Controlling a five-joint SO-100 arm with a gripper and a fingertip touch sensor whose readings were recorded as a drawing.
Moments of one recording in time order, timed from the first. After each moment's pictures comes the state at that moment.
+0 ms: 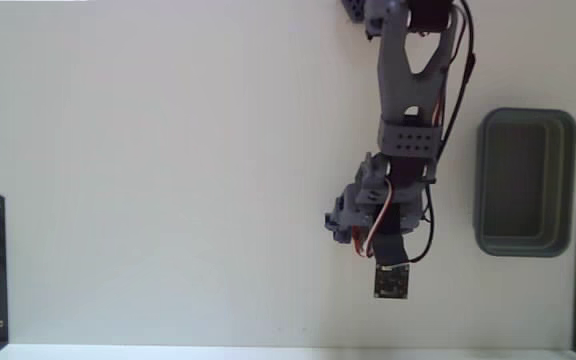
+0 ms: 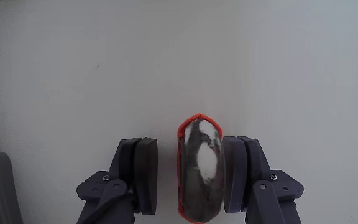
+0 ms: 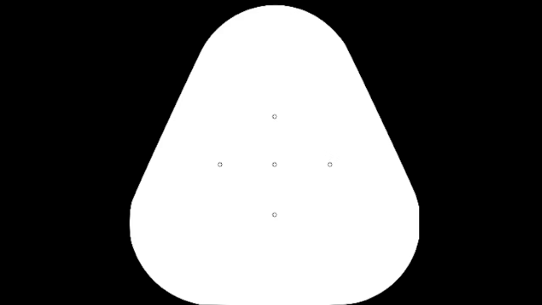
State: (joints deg) arm 1.5 90.0 107.5 39.1 -0.1
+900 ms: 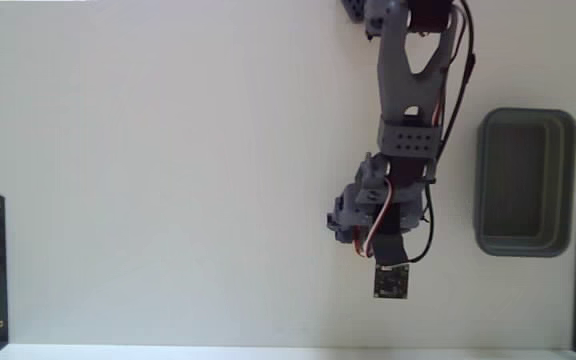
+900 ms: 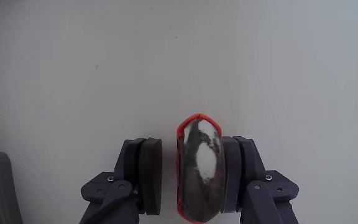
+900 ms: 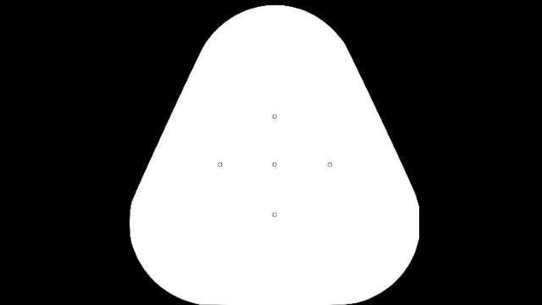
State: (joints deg) arm 1.5 90.0 107.5 39.1 -0.1
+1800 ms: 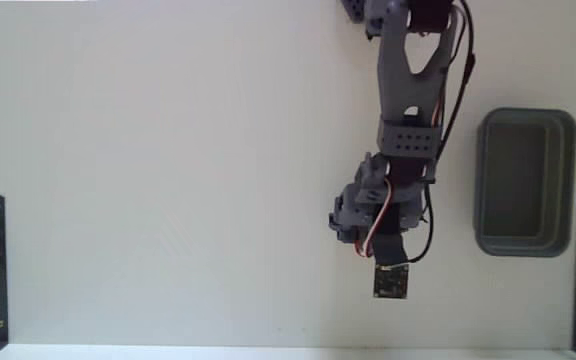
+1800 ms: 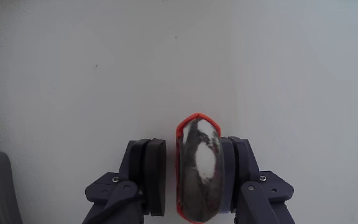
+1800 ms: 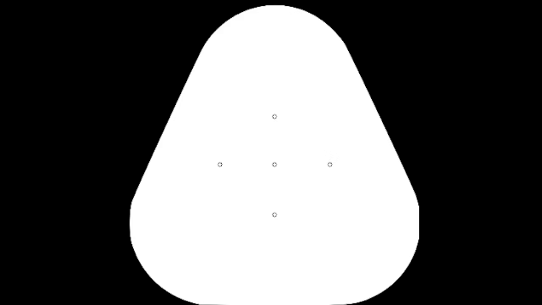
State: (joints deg) arm 1.5 90.0 107.5 39.1 -0.1
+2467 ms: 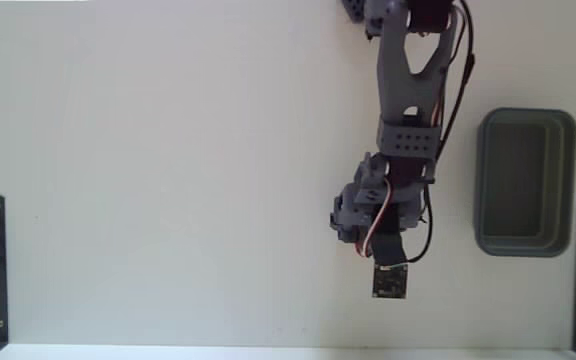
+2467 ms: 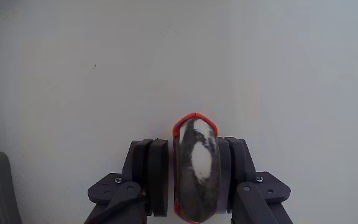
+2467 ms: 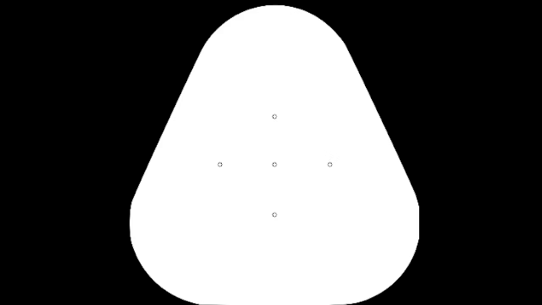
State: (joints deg) arm 1.7 90.0 107.5 39.1 -0.2
